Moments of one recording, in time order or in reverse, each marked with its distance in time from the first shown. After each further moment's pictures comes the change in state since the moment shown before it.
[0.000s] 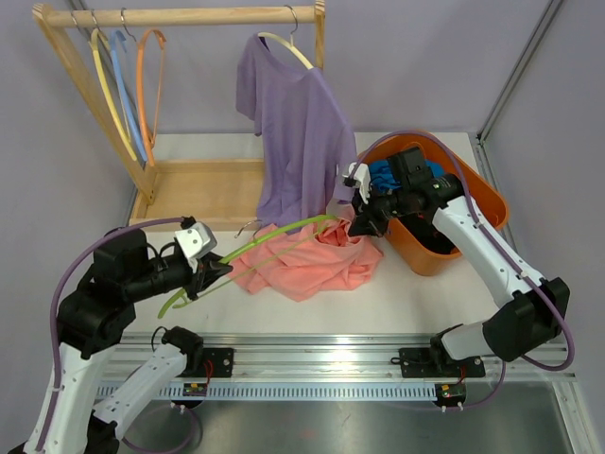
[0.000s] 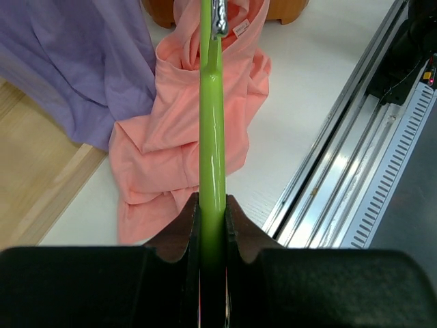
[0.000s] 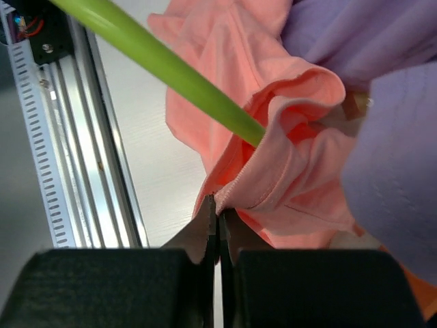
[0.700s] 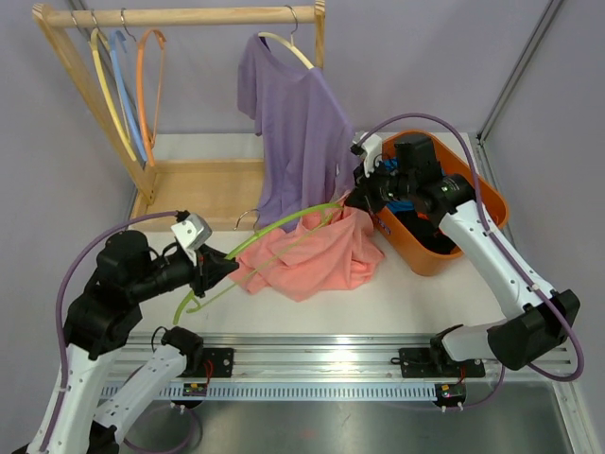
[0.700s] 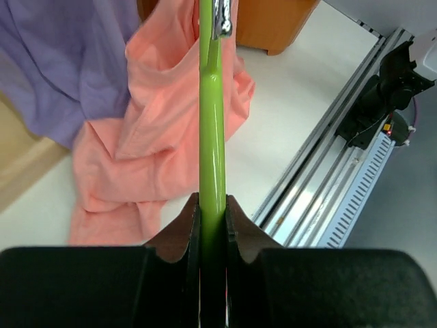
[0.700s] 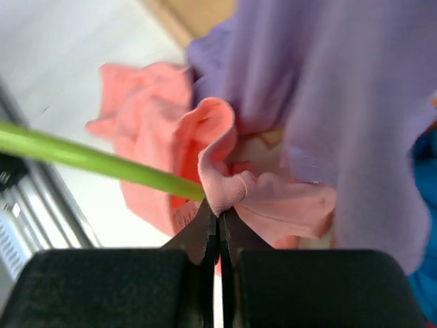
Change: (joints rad) left arm 0.000 -0.027 -0.100 0.142 0.001 -0.242; right arm 0.013 -0.044 0.046 0.272 0.315 0.402
